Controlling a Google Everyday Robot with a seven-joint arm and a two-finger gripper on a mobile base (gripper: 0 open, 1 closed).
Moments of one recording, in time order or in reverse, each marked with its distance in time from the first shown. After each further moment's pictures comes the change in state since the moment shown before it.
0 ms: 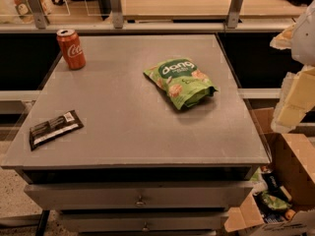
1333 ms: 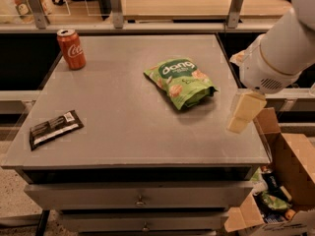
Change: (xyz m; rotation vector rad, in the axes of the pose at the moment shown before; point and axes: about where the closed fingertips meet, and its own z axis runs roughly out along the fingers) arm -0.039 -0.020 0.089 0.061 -0.094 -0.055
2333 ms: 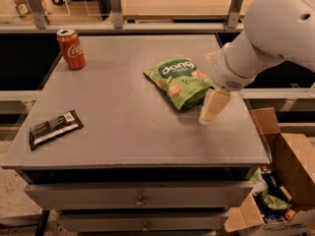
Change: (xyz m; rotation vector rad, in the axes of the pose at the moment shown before) arm -0.031 -0.047 0.074 0.074 -0.072 -0.060
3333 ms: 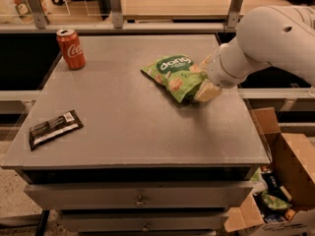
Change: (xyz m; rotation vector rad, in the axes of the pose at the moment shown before) arm -0.001 -0.033 0.034 0.086 -0.033 -0.030
